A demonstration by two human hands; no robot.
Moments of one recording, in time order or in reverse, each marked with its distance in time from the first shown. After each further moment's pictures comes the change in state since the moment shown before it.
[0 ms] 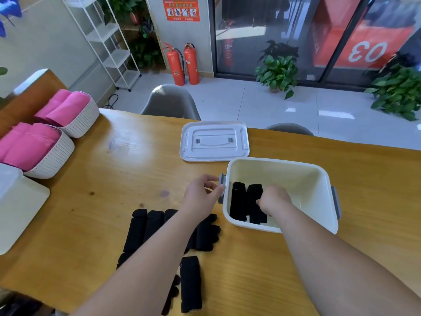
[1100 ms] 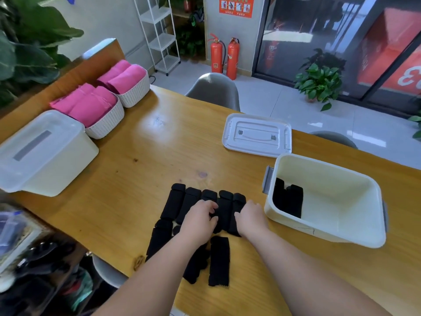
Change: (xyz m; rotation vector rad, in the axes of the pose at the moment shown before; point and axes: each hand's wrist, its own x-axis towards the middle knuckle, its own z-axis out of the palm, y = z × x) left_hand -0.073 -0.148 -0.041 0.334 0.043 -0.014; right_hand -0.125 -0.103 0.107 -0.025 0.037 -0.289
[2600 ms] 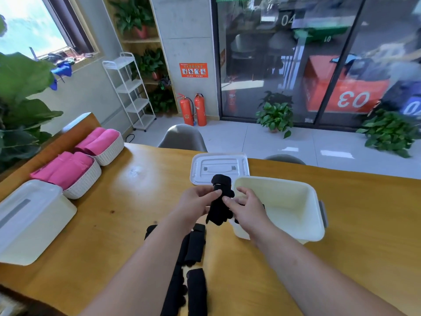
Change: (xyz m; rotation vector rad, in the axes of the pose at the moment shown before) left_hand -0.003 0.181 -0.089 -0.867 -0.226 0.100; right_hand -0.068 0.056 -0.131 1.204 0.084 -0.194
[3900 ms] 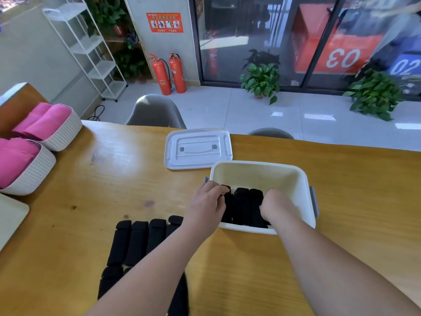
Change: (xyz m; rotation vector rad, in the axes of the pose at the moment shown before) left_hand 0.079 -0.099 0.066 0.900 0.143 0.579; right_hand 0.126 0.090 -0.121 -1.204 0.242 0.464
